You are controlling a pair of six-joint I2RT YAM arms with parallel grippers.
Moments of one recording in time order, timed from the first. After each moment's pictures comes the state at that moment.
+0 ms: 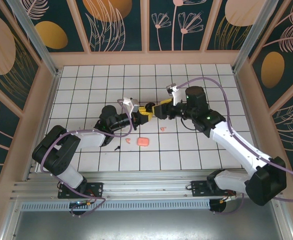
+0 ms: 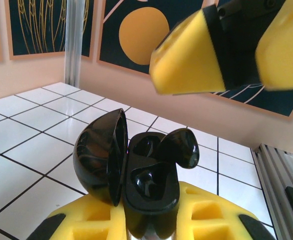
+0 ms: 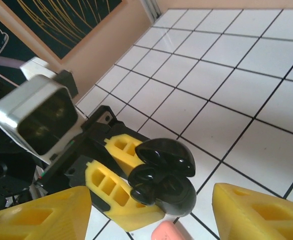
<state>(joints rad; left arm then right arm) -0.59 1.62 0.63 1.00 0.67 -0.24 0.56 1.19 0.97 -0.21 -0.48 0.26</state>
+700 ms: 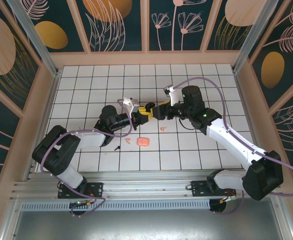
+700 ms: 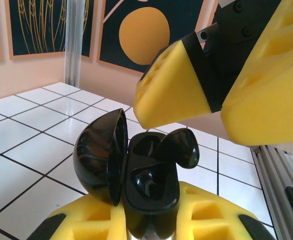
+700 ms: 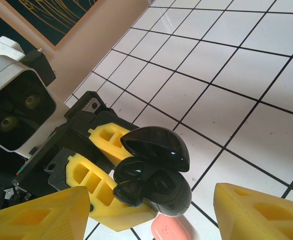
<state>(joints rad) -0.59 1.62 0.63 1.00 0.67 -0.24 0.56 1.25 0.98 -0.23 -0.50 0.26</state>
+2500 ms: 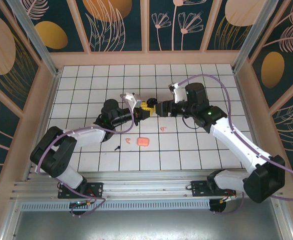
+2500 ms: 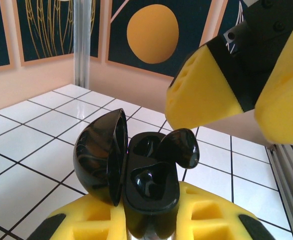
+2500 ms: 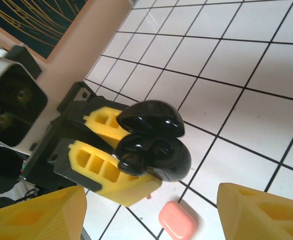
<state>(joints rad) -0.59 1.59 0.73 0.82 0.65 -0.16 0.53 1.22 1.05 -0.38 -0.47 0.35</state>
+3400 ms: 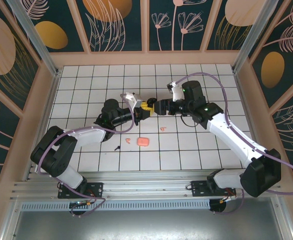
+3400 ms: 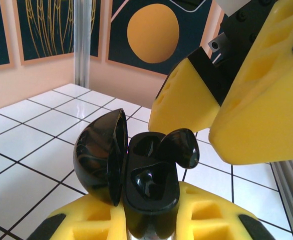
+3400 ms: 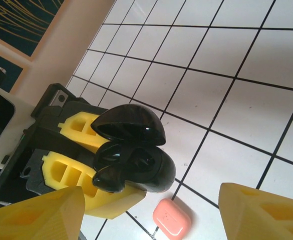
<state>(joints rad) -0.59 1.60 0.74 0.82 0.65 -0.16 0.53 1.29 1.10 -0.41 -0.44 0.36</state>
